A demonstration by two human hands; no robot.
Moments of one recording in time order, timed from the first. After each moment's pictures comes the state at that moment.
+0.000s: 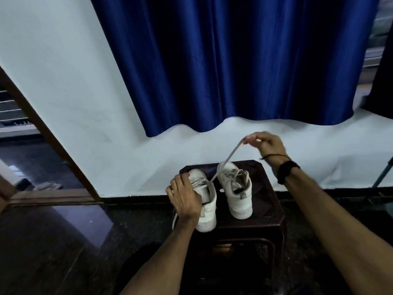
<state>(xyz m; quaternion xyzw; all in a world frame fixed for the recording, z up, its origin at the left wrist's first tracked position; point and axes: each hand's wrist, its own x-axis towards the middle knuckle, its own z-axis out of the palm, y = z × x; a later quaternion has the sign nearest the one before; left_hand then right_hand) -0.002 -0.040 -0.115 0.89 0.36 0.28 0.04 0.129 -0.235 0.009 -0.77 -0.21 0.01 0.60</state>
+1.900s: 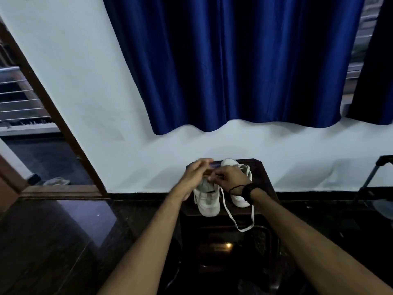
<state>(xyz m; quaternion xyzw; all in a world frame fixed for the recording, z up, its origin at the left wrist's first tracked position) -0.049 -0.045 -0.022 0.78 0.15 0.11 0.59 0.028 -0.187 -0.035 -0.83 -0.44 0.03 0.35</state>
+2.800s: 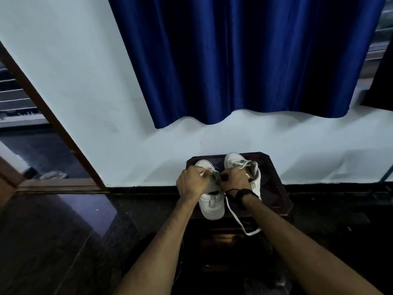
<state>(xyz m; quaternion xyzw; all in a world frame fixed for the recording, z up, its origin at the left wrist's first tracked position) -0.021 -0.031 -0.063 0.91 0.31 0.17 0.24 0.053 -0.150 -0.081 -0.91 -0.26 0.03 0.33</state>
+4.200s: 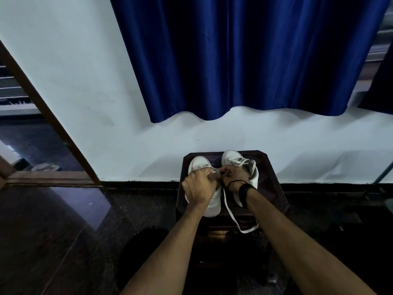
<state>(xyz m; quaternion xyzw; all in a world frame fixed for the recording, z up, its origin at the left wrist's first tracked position) -0.010 -0.061 -0.094 0.89 0.32 0.27 0.18 0.068 -0.149 -0.094 -0.86 -0.17 0.15 0.46</state>
